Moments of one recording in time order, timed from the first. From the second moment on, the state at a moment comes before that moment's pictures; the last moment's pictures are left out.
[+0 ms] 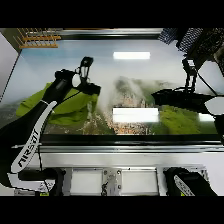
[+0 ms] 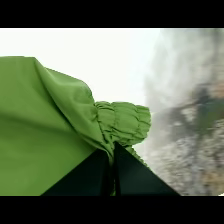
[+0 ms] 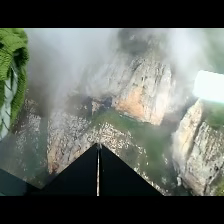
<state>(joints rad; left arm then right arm) -0.44 -1.56 1.46 1.49 -0.94 -1.62 0.06 -0.87 0.94 -0.94 0.90 1.23</state>
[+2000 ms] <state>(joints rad) -0.06 -1.54 1.05 1.26 -0.82 -1.07 -0.12 -1.03 0.91 -1.06 1.00 1.31</state>
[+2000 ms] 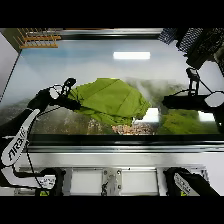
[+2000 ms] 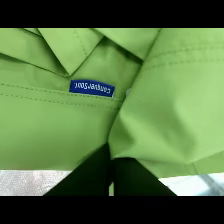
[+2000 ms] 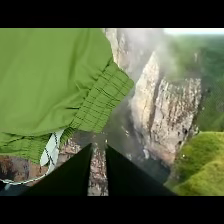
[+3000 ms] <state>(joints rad) -0.06 -1.47 1.05 1.26 -0.86 -1.09 0.10 -1.43 0.81 -0.80 0.69 1.41</state>
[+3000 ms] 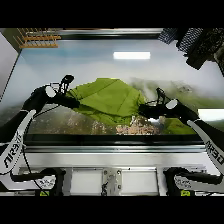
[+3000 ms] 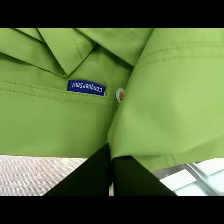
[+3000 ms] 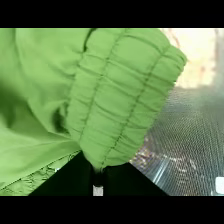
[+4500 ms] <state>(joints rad) -0.20 -0.84 1.71 1.40 -0.70 -1.29 0.01 -0.74 1.51 -0.85 1.16 1.63</state>
